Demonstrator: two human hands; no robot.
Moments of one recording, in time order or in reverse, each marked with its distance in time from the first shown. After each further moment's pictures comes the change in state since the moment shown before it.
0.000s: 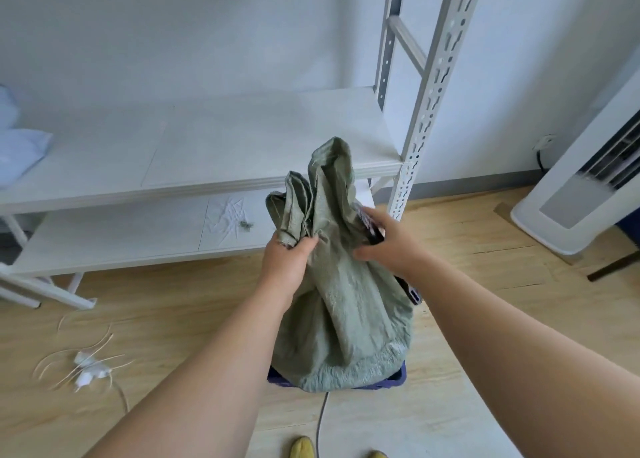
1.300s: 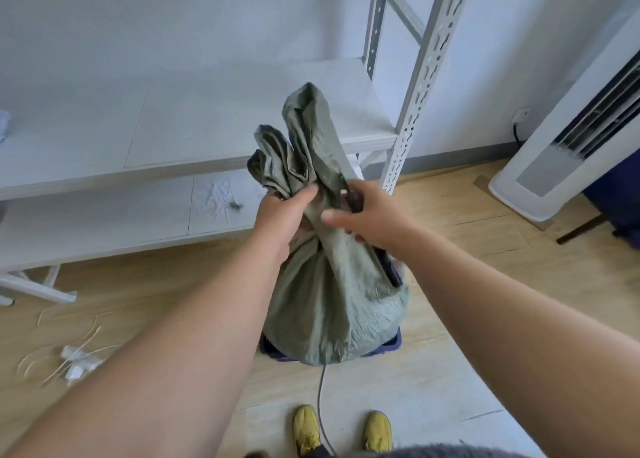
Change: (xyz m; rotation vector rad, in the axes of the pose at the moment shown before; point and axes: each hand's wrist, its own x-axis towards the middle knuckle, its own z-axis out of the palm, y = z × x) left_hand 0.015 0.034 -0.025 -0.078 -0.147 -0.127; right_hand -0.018 -0.045 0.042 0.018 0.027 -0.024
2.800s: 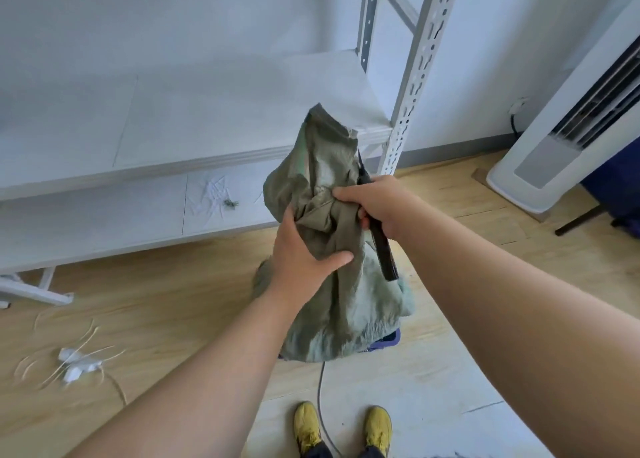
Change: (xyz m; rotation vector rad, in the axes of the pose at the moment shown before) left_hand -0.016 -0.081 0.008 0.504 -0.049 0.328; right_hand 0.024 0.003 -0.013 0.256 0.110 0.332
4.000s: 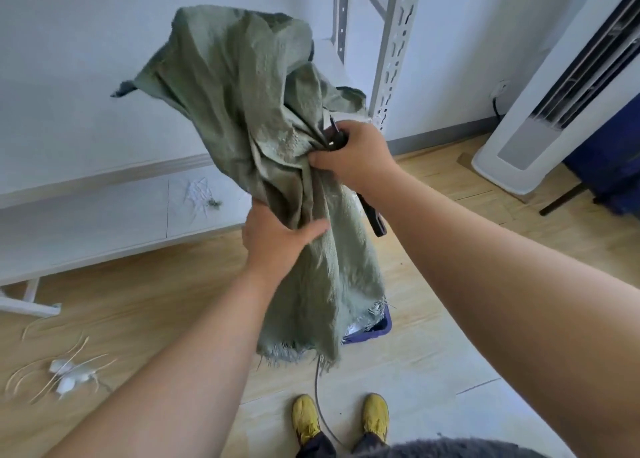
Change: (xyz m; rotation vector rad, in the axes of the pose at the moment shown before) left_hand 0.015 0.039 -0.004 0.009 0.133 -0.056; right_hand -0.006 -0.038 -0.016 -0.202 0.149 -0.438
